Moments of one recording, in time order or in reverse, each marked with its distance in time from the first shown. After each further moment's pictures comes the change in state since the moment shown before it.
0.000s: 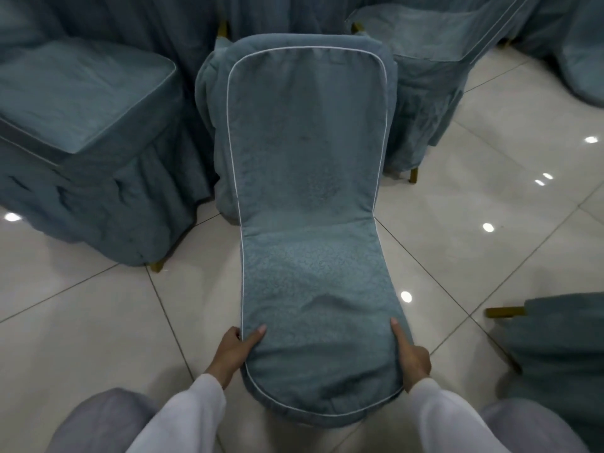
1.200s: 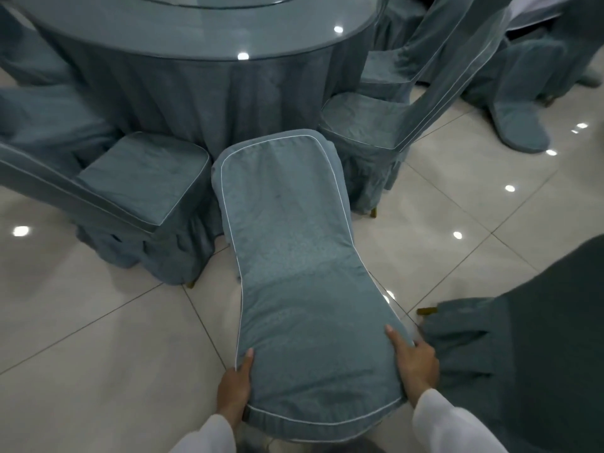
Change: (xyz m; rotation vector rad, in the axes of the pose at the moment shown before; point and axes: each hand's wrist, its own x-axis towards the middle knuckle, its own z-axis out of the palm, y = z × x) left_hand -0.352 0.122 -0.066 -0.073 0.157 -0.160; right_hand -0.335 -0.147 -0.202 -0.215 0.171 -0.248
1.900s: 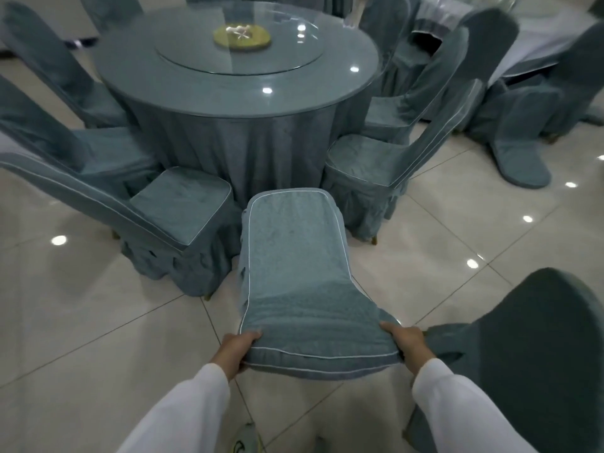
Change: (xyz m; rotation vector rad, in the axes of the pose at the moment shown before) left_hand -0.118 0.125 -0.037 -0.149 -0.072 -0.074; right_hand -0.010 -0.097 -0.107 0.093 -0.362 0.181
